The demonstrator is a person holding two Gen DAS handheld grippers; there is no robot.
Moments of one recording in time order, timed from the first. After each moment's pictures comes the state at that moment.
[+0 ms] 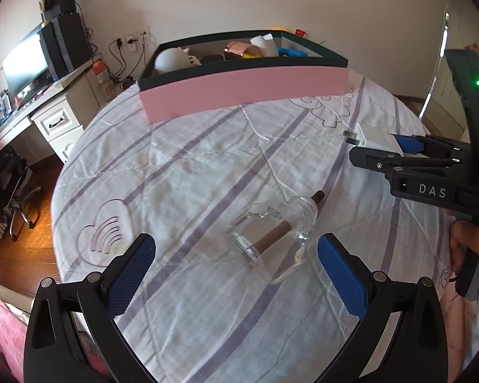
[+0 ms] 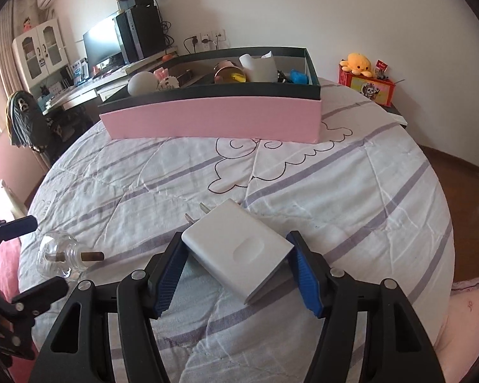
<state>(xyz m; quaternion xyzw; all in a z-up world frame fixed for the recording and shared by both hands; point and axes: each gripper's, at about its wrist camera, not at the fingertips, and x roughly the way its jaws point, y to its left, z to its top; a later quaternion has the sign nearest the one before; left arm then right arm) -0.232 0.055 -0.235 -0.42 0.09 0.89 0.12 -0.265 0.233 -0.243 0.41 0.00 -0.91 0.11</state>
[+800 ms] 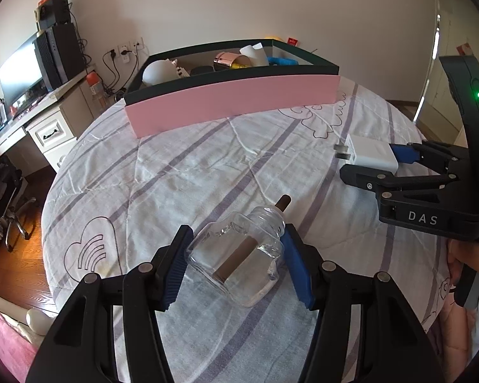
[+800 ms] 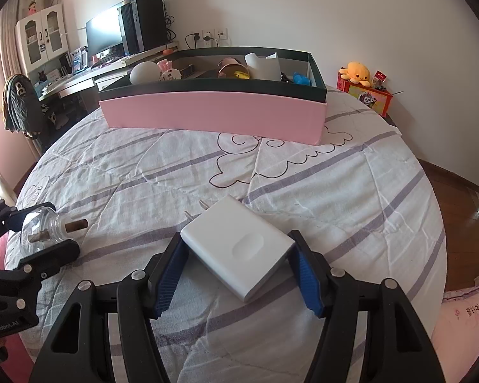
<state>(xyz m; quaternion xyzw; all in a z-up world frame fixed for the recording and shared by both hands) -0.235 0.060 -0.233 -0.40 0.09 0.90 0.13 -0.262 0.228 -0.245 0.40 0.02 -0.91 0.10</state>
